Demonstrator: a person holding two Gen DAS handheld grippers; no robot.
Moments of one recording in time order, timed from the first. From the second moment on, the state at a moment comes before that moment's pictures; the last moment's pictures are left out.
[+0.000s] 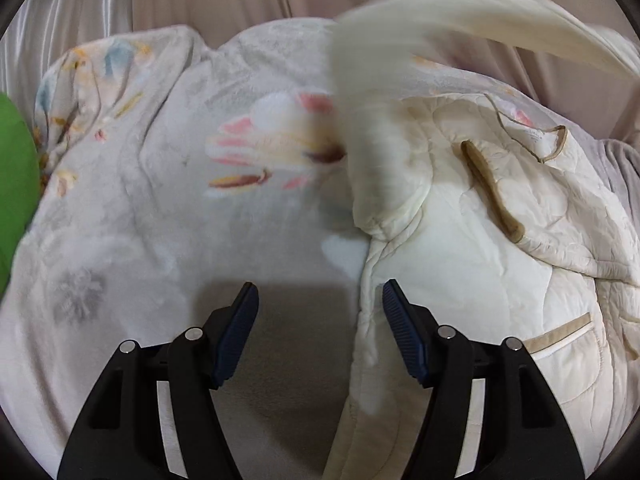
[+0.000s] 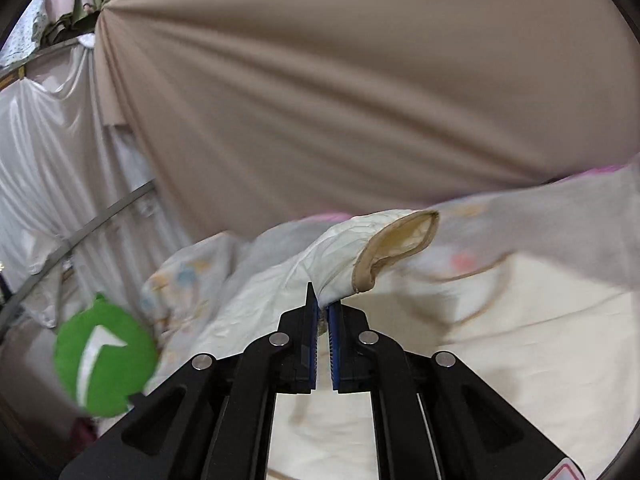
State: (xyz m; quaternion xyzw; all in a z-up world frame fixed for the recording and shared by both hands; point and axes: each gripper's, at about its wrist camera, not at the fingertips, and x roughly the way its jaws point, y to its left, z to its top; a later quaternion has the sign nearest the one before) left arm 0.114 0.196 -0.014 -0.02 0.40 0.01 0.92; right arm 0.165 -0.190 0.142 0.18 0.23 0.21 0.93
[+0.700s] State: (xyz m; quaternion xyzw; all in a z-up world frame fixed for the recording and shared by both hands) left arm 0.165 0.083 -0.018 0.17 0.39 0.02 0.90; right arm 0.142 -0.358 0.033 0.27 0.29 0.15 0.91
